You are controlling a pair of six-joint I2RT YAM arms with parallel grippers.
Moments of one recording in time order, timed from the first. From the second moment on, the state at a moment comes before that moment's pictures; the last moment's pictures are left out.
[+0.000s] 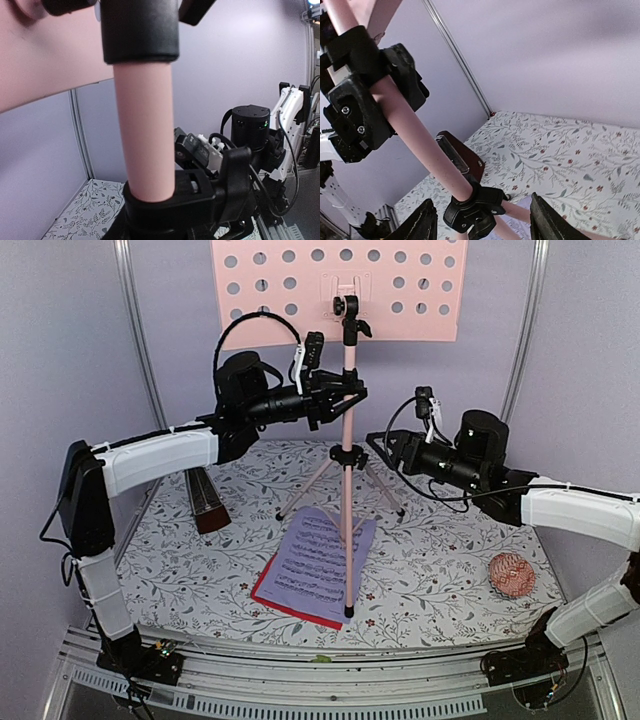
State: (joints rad) left arm -0.71 1.87 1.62 0.50 0.72 -0.11; right arm 0.70 1.37 0.96 0.36 -0.20 0.52
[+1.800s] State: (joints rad) left arm -0.71 1.87 1.62 0.49 0.72 -0.11; right arm 0.81 1.43 0.87 0.45 -0.05 -0.87
